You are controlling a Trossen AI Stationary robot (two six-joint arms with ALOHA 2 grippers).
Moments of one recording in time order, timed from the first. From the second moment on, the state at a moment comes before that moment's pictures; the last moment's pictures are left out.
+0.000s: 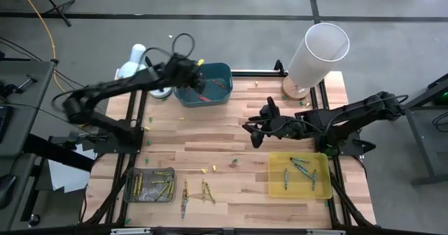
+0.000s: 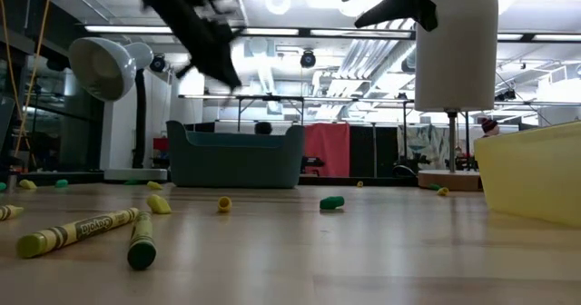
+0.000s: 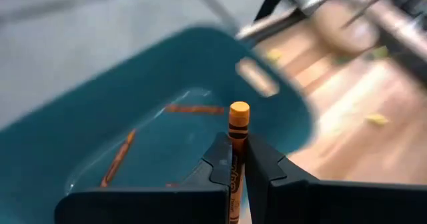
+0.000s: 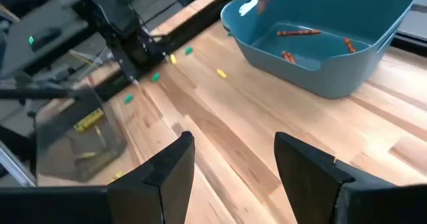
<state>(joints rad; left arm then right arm) 0.53 1.33 1.04 -0.39 -0.14 -0.39 0.23 1.27 1.03 -0.34 0.52 0.73</state>
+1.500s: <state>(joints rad) -0.45 0.93 0.90 -0.40 -0.61 -0.94 0.32 1.35 1.03 -0.25 0.37 0.78</state>
